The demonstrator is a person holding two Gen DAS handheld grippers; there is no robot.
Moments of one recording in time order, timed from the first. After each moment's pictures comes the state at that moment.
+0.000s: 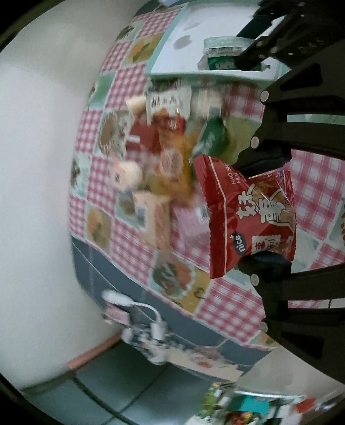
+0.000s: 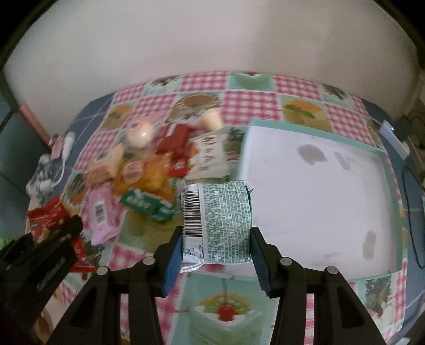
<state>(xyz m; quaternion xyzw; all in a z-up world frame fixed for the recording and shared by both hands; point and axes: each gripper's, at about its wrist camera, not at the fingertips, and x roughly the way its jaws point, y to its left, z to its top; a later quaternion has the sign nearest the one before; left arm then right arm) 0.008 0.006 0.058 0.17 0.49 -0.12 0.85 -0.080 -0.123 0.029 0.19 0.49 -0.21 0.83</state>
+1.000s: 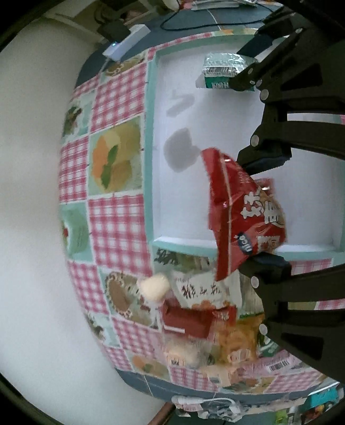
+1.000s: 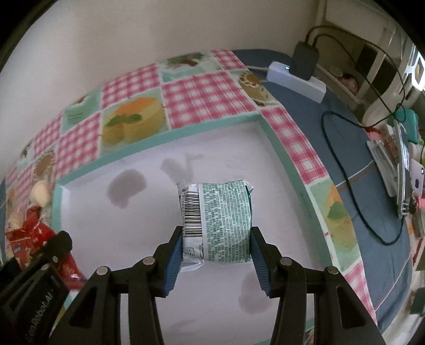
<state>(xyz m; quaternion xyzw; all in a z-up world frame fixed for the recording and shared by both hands) -0.019 -0.229 0.004 0.25 0.52 -0.28 0.77 -0.137 -0.318 -0.019 0.28 0.49 -0.42 0.71</state>
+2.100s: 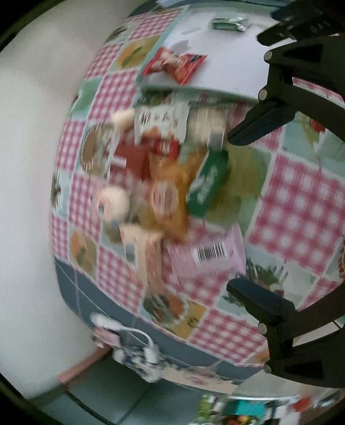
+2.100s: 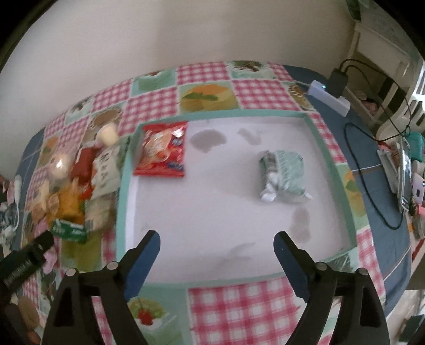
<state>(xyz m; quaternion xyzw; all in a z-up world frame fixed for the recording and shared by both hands) 0.032 -0.023 0.028 0.15 0.55 -0.12 0.82 -0.135 -0.201 0.022 0.23 0.49 -0.34 0.76</state>
